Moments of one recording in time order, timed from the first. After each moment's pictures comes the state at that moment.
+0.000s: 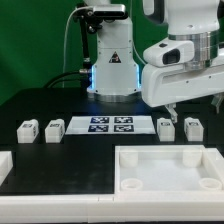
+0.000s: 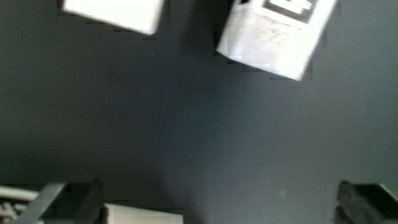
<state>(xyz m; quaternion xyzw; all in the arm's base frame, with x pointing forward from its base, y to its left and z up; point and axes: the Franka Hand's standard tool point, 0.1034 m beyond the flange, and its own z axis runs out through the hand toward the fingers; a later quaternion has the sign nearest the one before) 0.436 0.144 0.061 -0.99 -0.08 0.01 0.06</state>
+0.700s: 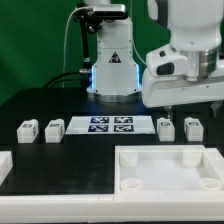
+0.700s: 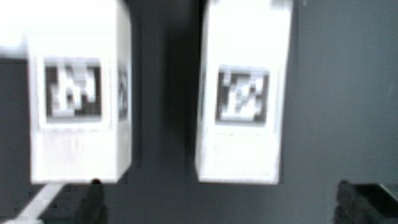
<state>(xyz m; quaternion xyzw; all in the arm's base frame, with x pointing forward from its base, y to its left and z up) 0.404 0.152 0.049 -0.97 0.00 0.22 0.04</state>
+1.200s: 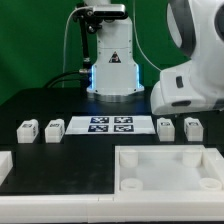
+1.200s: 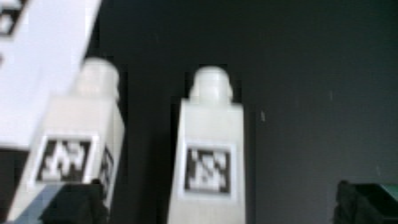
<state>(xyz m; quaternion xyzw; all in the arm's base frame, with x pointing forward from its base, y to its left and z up) 0.397 0.160 0.051 -0.90 -0.02 0.44 0.04</state>
